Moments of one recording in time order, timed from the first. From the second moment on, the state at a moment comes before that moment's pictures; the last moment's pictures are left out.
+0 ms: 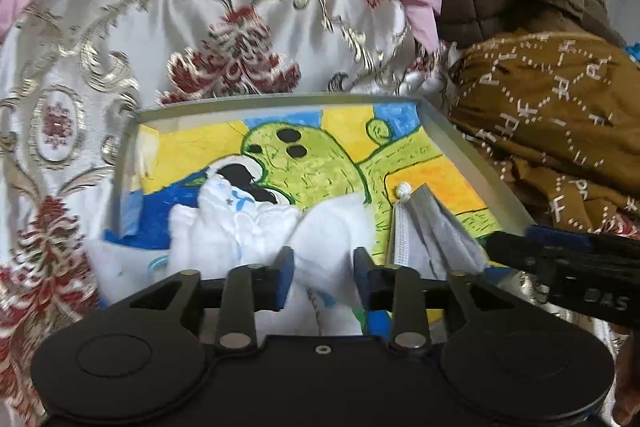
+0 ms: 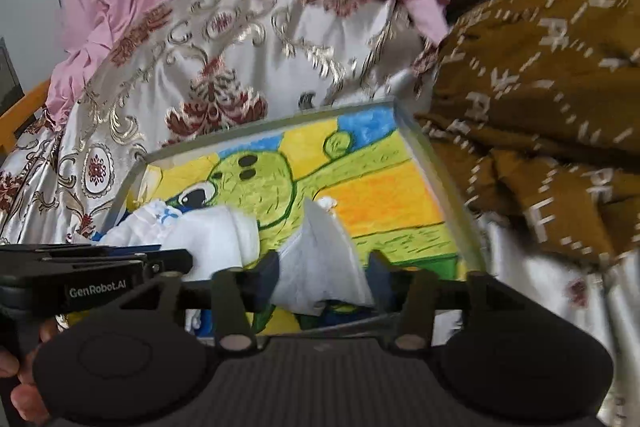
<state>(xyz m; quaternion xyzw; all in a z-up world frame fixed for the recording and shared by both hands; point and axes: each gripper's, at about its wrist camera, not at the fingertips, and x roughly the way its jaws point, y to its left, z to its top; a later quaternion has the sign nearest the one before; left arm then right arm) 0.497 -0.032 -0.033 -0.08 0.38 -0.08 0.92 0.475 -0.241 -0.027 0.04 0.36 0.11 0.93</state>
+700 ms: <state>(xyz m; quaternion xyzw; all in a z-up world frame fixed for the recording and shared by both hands) 0.245 -0.025 0.118 -0.01 0.17 -0.07 0.98 0.228 -0.268 0.111 0.06 0.17 0.14 0.97</state>
